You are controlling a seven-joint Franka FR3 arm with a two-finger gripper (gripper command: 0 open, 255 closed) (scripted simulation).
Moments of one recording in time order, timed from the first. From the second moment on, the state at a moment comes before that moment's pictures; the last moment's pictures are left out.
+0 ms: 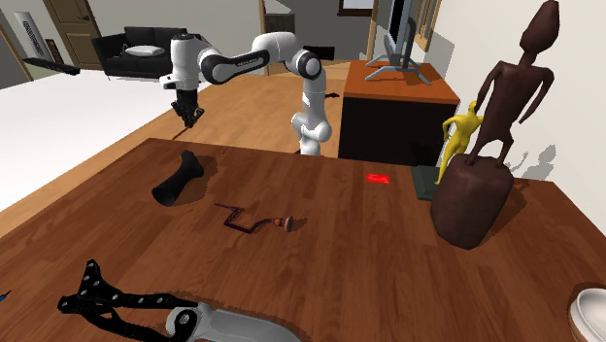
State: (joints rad) arm -0.24 -0.09 -0.20 -1.74 -0.19 1.81 -0.82
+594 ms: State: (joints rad) arm -0.24 -0.10 -0.21 -1.87 -0.20 1.93 -0.80
